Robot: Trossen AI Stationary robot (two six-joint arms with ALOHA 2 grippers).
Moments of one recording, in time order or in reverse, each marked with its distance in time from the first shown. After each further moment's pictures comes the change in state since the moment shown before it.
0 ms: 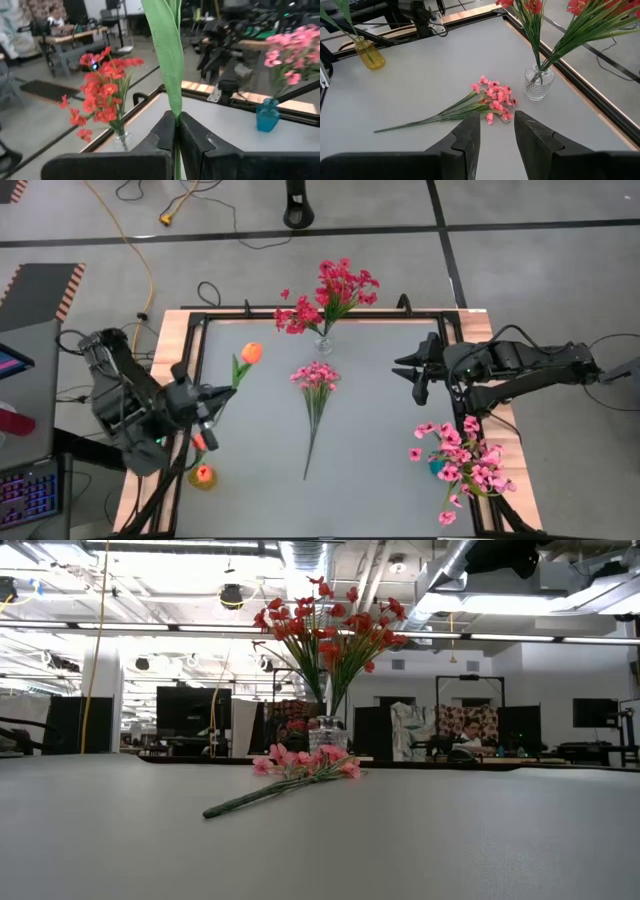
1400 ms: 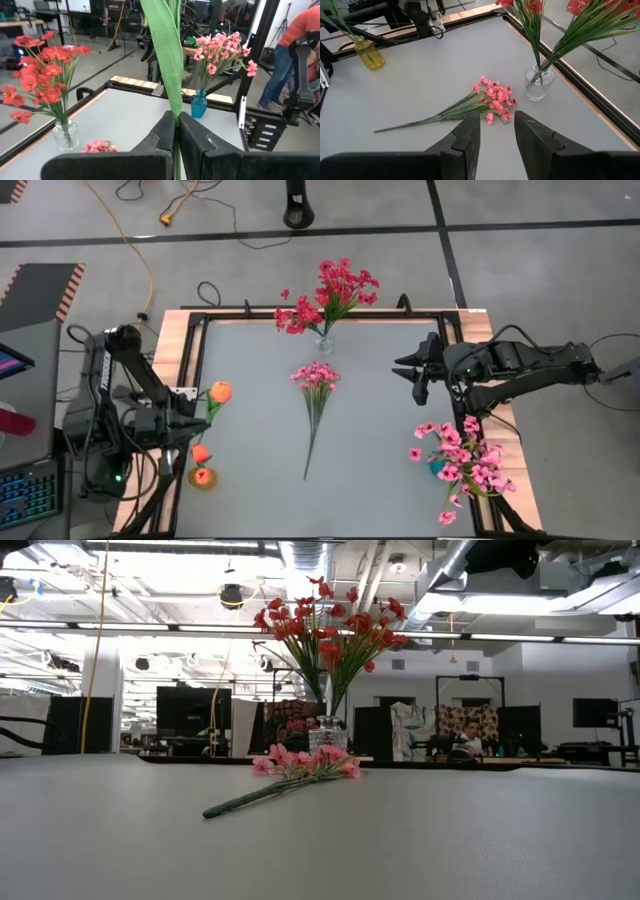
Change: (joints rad) left arm -0.395 0.002 -0.046 -0.313 -0.074 -0.526; right arm 0.000 0.000 0.000 0.000 0.000 0.000
